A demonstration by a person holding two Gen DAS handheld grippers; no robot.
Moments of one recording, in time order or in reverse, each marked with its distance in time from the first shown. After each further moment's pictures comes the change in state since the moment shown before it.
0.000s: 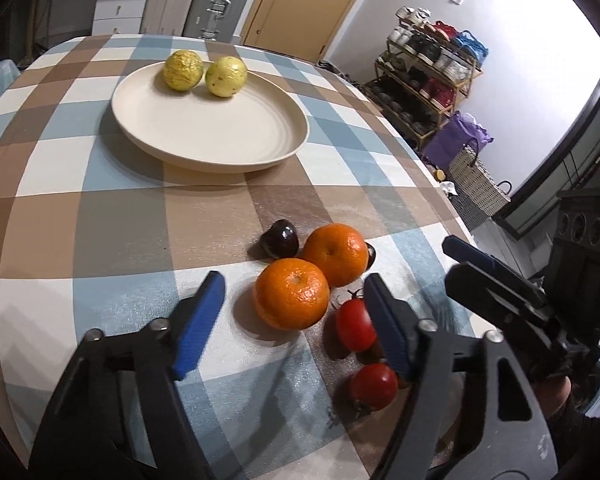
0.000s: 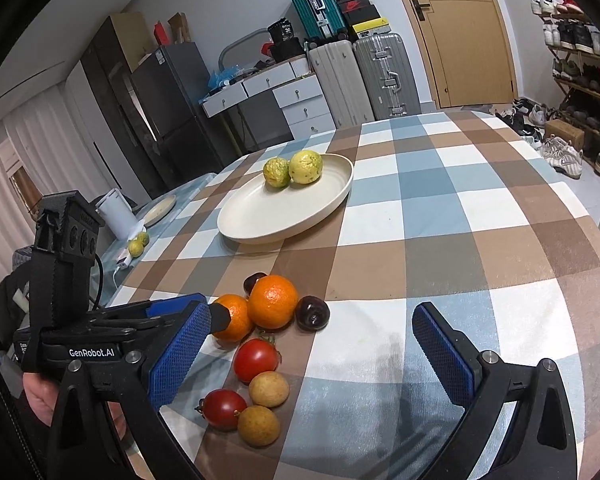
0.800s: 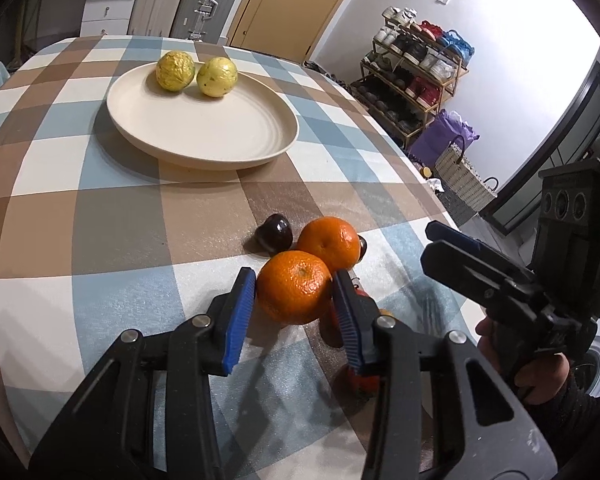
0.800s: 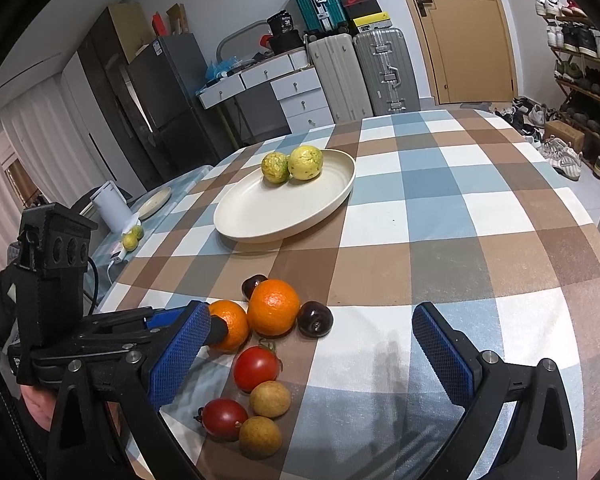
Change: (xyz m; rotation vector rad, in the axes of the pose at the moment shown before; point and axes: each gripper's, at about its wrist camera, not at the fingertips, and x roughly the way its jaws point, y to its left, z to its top) left arm -0.009 0.007 -0.007 0.016 -0.012 -0.052; right arm 0.010 0.007 0.007 -0.021 0.029 -0.020
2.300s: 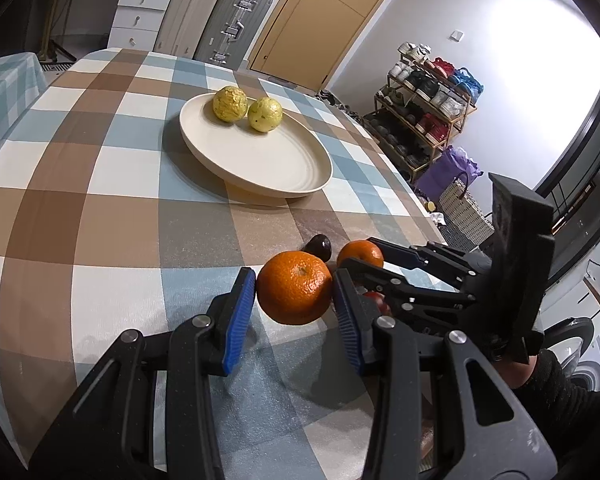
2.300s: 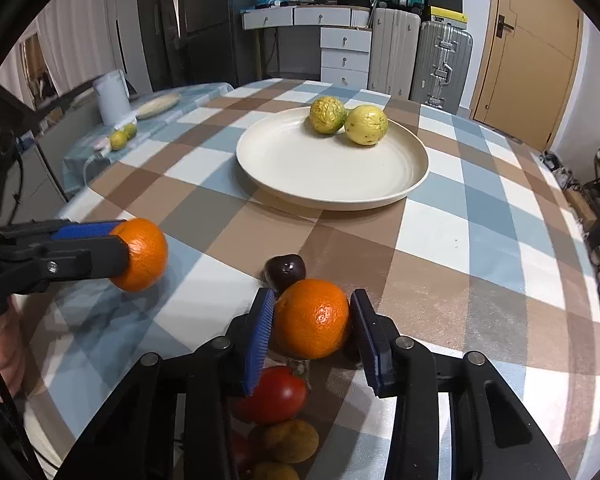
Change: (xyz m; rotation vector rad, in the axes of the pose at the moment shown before) left arm -0.068 0.033 -0.012 -0.079 -0.102 0.018; right arm 0.062 0.055 0.006 -0.327 0.180 -0.085
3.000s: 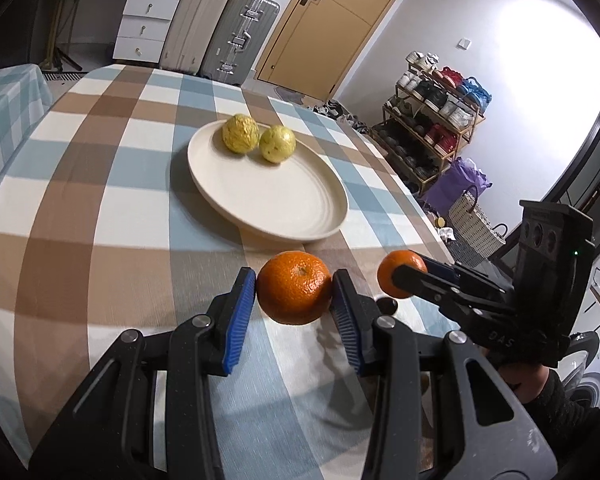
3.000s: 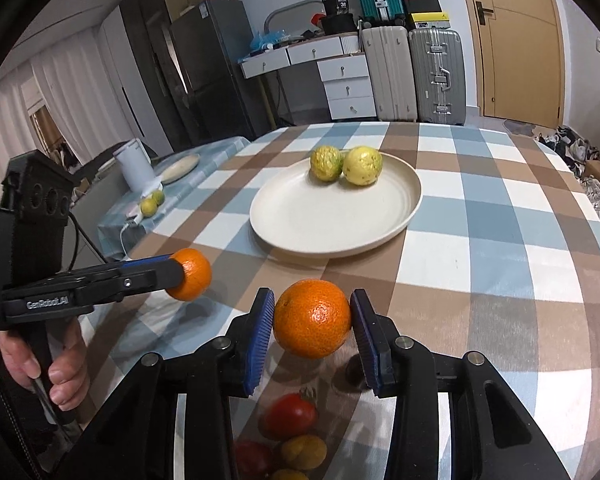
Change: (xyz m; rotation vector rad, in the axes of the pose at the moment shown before) left arm 0.009 0.009 0.043 -0.001 -0.037 0.031; right arm -0.026 -0.030 0.016 0.158 -0.136 0.161
